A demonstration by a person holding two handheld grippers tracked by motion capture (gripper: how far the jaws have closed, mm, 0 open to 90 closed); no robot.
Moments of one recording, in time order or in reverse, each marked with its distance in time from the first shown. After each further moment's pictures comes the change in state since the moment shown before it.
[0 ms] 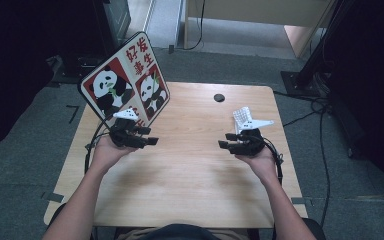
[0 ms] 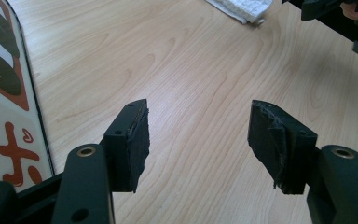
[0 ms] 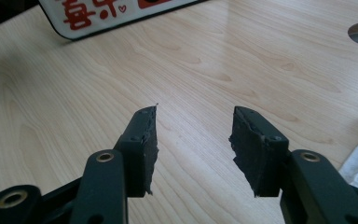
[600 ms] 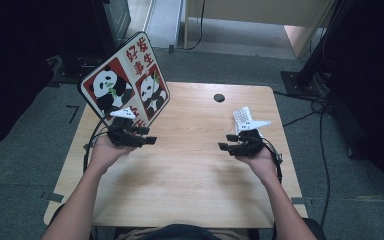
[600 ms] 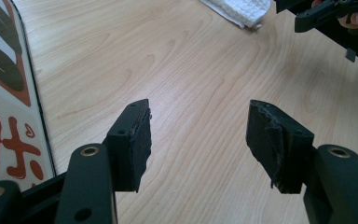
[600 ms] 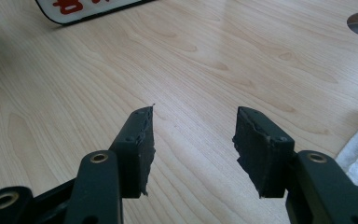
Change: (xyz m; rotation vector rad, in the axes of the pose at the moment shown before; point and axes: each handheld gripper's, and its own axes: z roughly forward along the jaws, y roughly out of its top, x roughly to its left) left arm 0.002 0.000 -0.006 -0.013 -0.010 -0.028; right arm 0.001 -0.001 0.002 0.048 -0.025 -0.024
